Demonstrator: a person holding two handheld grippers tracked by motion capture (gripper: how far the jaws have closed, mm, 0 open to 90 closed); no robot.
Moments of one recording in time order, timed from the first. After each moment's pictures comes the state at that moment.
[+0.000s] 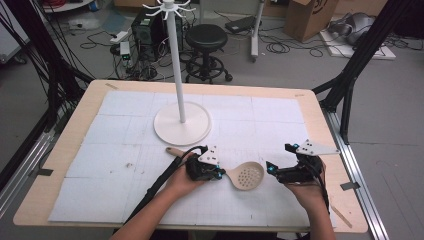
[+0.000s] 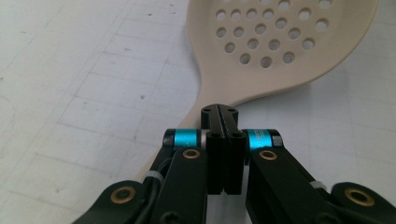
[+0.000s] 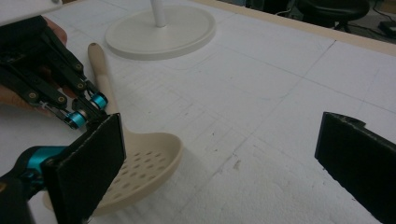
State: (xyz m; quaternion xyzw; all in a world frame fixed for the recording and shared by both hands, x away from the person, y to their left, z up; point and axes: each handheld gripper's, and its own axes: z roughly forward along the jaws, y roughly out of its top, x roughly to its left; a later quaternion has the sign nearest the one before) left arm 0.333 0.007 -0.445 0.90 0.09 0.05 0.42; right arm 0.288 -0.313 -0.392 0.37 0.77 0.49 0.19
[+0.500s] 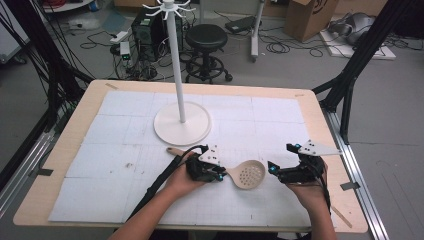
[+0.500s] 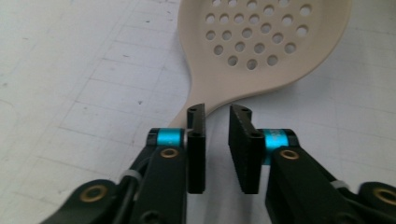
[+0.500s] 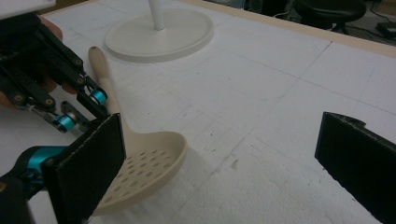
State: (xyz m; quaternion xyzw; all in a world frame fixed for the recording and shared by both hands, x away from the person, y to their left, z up) left arm 0.327 0.014 -0.434 0.90 0.09 0.05 0.43; right arm 0.286 -0.317 -0.391 0.37 0.77 0.49 0.20
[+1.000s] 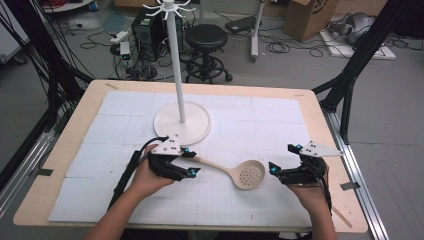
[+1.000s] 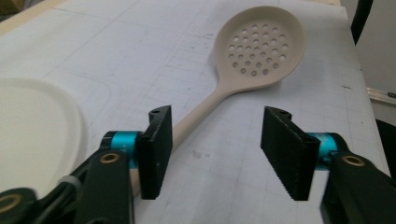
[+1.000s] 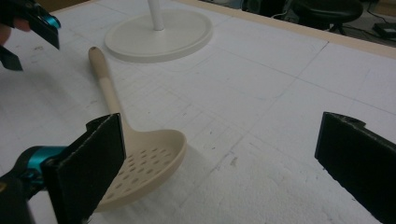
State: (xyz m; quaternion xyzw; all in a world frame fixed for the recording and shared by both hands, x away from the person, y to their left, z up) left arm 0.314 0.105 -0.393 0.86 0.14 0.08 0.49; right arm 0.283 -0.318 -0.389 0.37 0.77 0.49 0.20
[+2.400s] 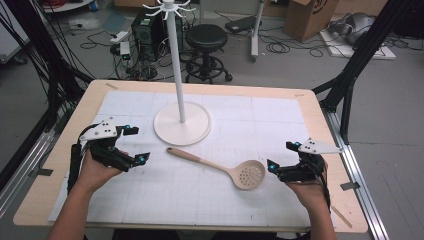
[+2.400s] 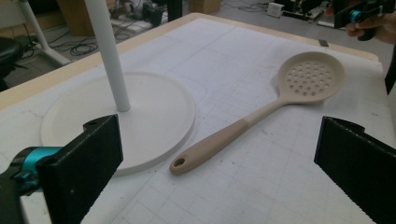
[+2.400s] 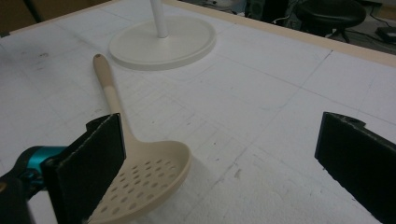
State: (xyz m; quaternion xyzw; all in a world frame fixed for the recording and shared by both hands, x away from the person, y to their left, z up) left arm 0.316 0.231 -0.361 0.79 0.22 0.13 0.56; right arm 0.286 -0.313 -0.382 0.36 0.76 0.49 0.20
